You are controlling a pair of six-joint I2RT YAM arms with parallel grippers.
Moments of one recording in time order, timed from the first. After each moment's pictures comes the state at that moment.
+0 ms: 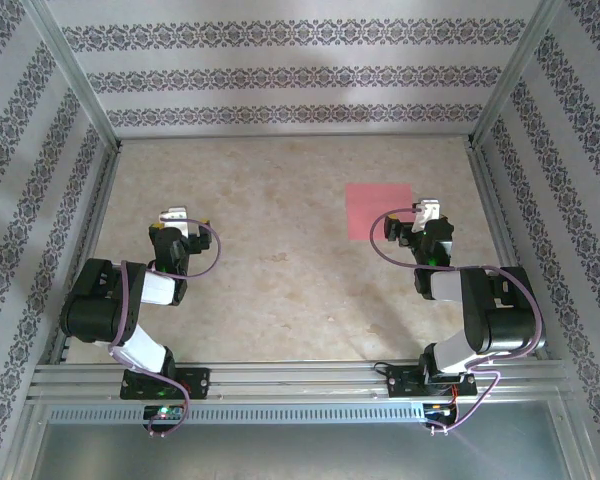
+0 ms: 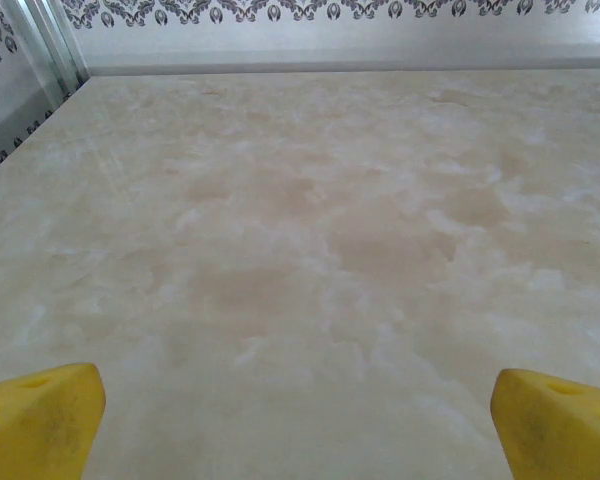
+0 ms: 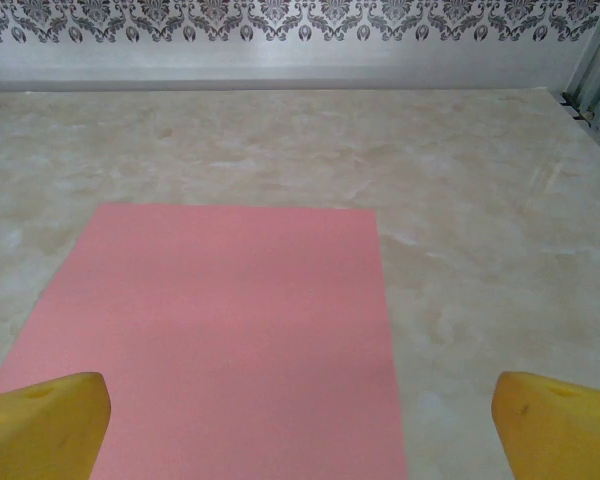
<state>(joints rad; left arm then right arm) -0.04 1.59 0.36 0.90 -0.22 -0.03 0.00 1.51 0.38 0.80 -0.02 0.03</state>
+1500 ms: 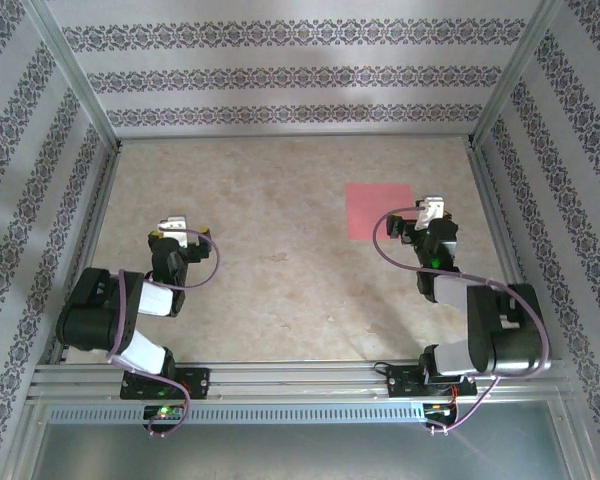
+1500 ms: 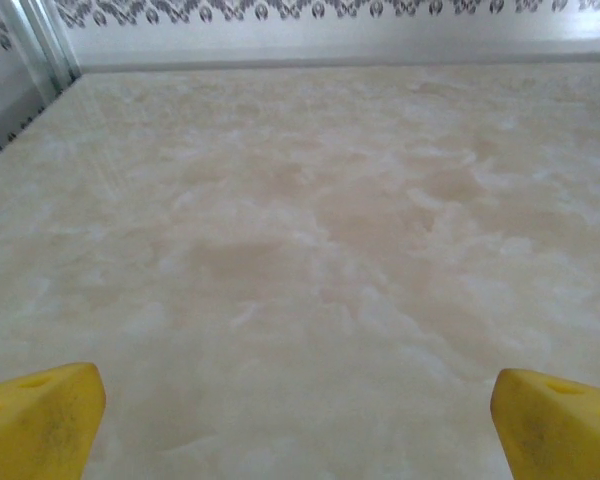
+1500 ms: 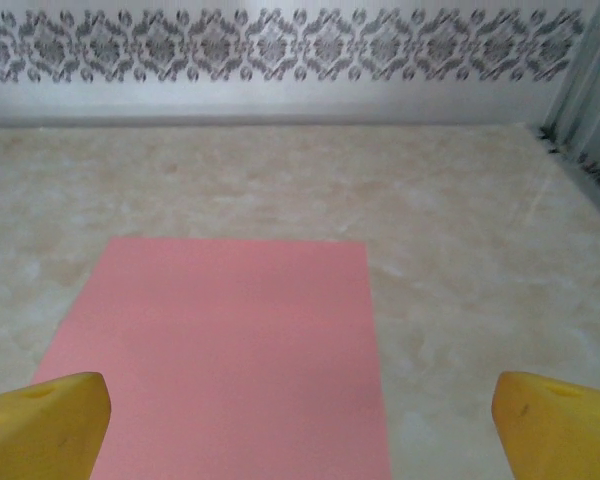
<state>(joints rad) -0.04 1.49 0.26 0.94 -0.19 -0.02 0.01 1.35 0.39 0.69 0.01 0.03</state>
